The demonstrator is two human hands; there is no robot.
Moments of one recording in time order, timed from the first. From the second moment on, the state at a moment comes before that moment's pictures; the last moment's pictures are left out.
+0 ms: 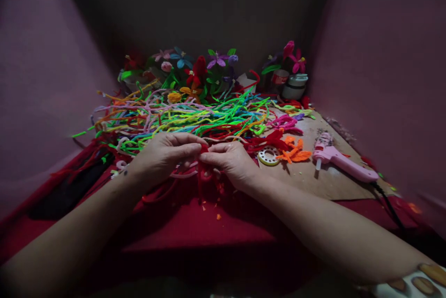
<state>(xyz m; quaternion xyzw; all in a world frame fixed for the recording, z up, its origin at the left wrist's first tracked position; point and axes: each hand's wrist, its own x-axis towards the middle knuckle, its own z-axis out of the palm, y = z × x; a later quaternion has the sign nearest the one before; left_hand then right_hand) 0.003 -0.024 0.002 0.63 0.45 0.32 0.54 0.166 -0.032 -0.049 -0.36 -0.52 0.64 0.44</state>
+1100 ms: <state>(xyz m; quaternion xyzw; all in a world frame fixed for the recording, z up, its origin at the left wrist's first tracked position) 0.015 -0.028 -0.014 0.54 0.48 0.36 0.59 0.160 -0.041 -0.047 -0.39 -0.55 0.63 0.39</state>
